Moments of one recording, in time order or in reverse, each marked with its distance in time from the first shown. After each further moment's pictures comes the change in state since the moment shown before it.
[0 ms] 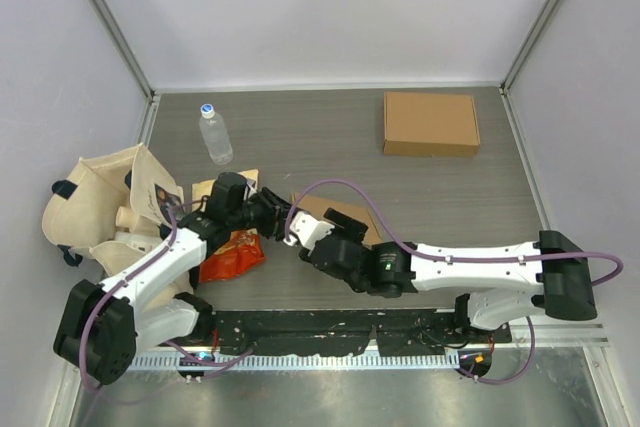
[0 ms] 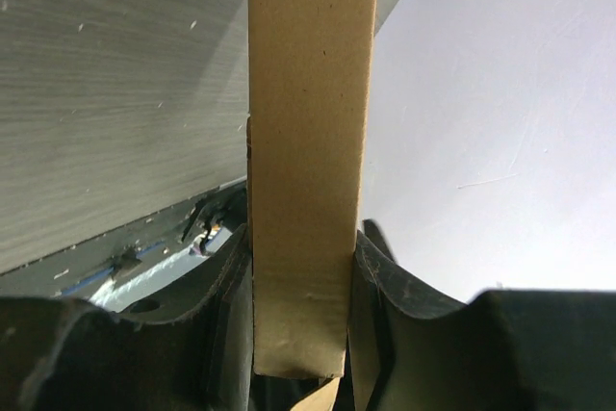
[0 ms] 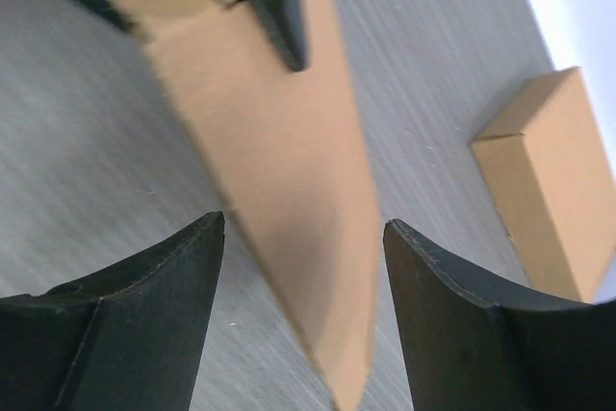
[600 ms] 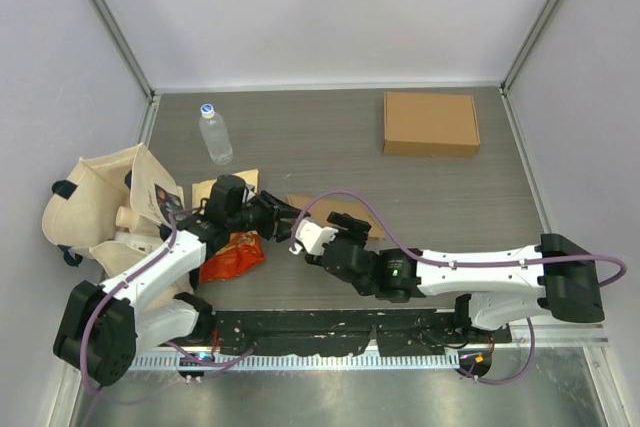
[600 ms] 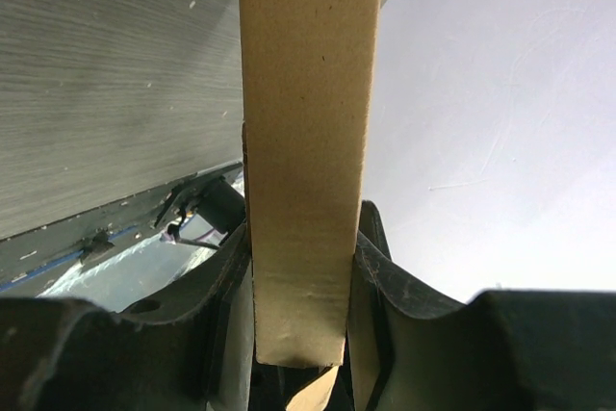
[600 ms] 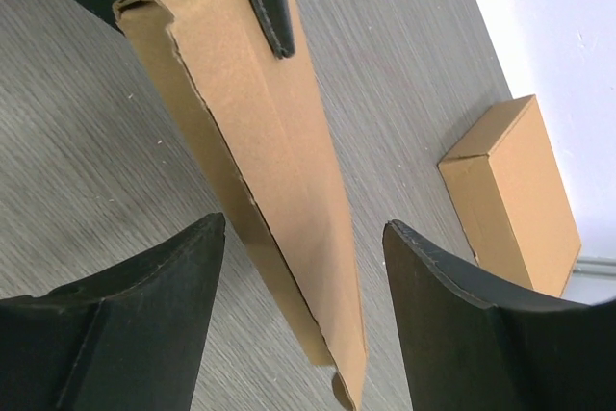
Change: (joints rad) left arm 0.001 -0.014 -0.040 0.015 0.021 -0.114; right arm -0.003 -0.027 -0.122 0.188 0.093 -0.166
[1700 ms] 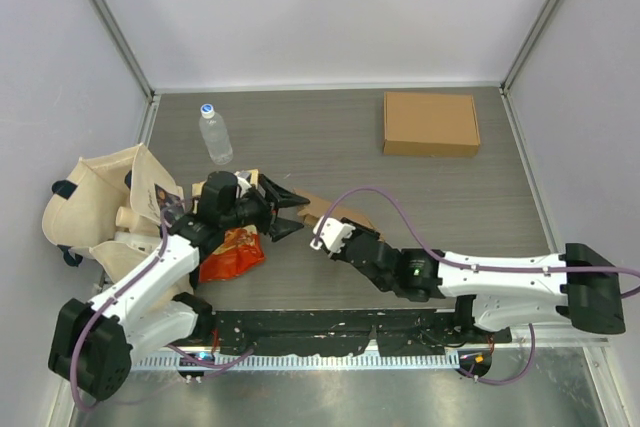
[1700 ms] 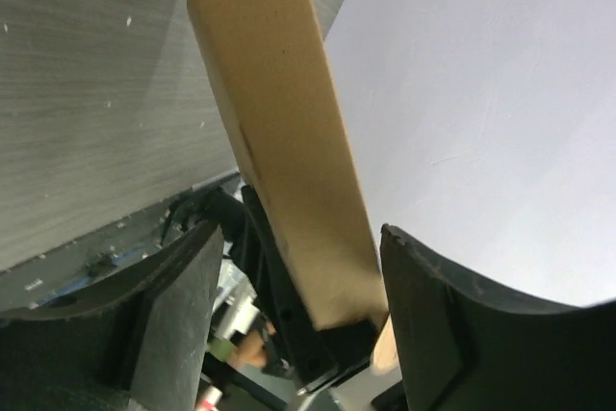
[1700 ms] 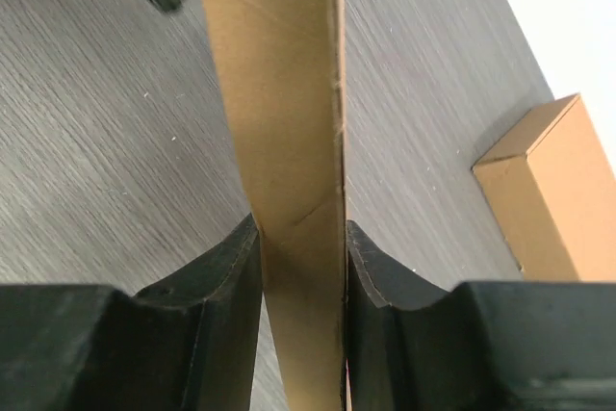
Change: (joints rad) left arm 0.010 -0.069 0.031 0.014 0.016 0.065; right arm -0.074 -0.133 -0.156 0.156 -0.153 -0.036
